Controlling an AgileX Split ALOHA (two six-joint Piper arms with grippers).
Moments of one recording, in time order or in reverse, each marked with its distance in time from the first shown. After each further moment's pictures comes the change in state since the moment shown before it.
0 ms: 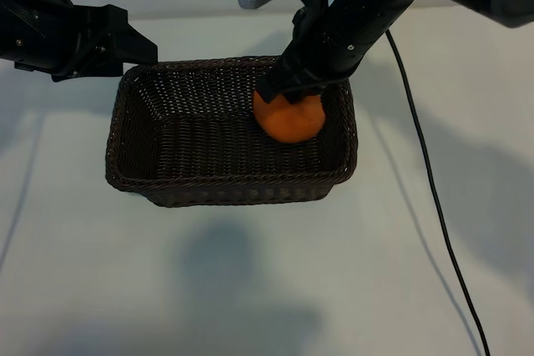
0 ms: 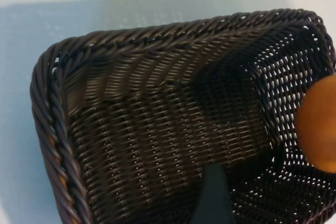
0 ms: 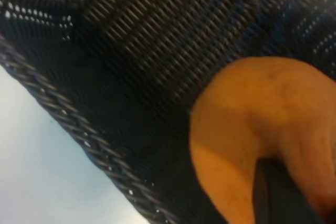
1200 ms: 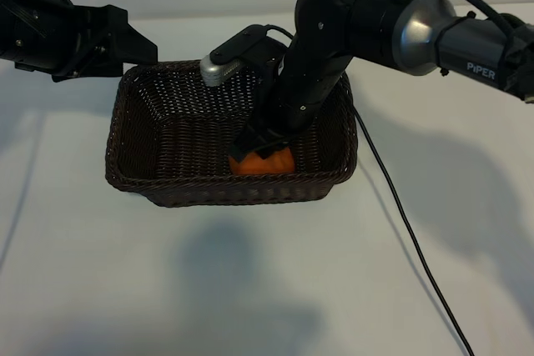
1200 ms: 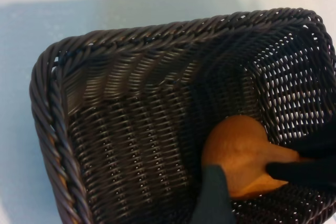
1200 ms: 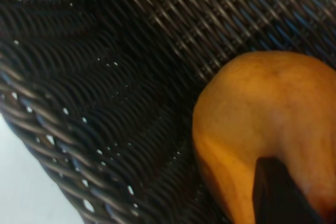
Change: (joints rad) left arm 0.000 0.000 -0.001 0.000 0.001 0.002; right arm 0.076 0.194 -0.001 0.049 -0.084 -0.074
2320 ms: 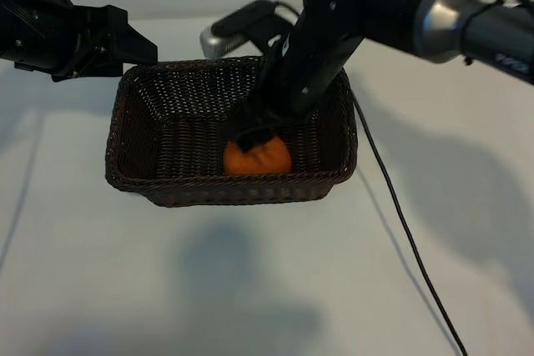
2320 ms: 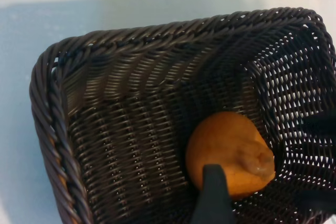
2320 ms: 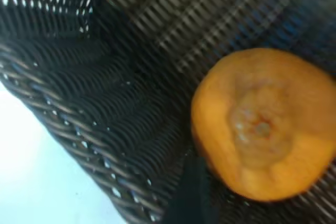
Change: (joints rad) left arm 0.000 0.000 0.000 0.000 0.001 0.003; right arm 0.000 -0.086 -0.016 -0.051 0.025 0.121
